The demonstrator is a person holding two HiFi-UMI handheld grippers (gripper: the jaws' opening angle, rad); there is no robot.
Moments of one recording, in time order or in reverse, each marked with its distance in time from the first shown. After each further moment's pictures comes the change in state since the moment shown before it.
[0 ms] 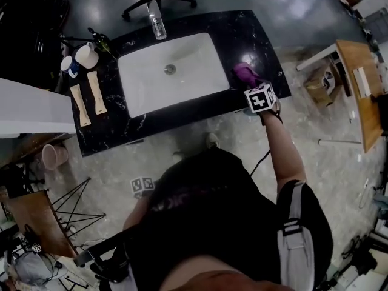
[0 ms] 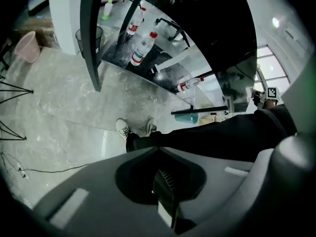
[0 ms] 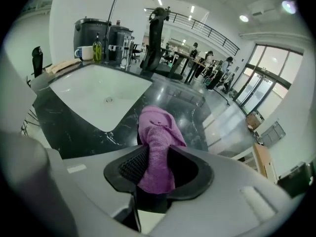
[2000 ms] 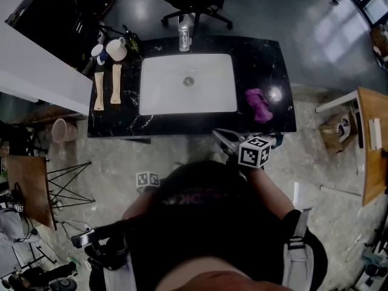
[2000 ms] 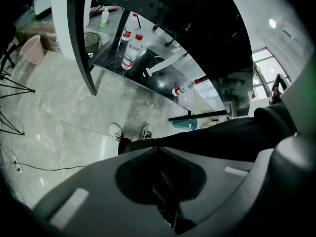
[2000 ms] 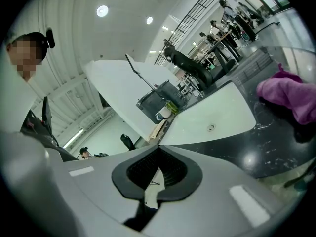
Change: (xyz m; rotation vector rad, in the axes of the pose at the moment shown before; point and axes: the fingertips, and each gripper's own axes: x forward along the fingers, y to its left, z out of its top) left arm 0.033 -0.068 0.006 -0.024 -0.094 0.030; right arm -0.152 0.183 0.038 0.492 -0.415 1.148
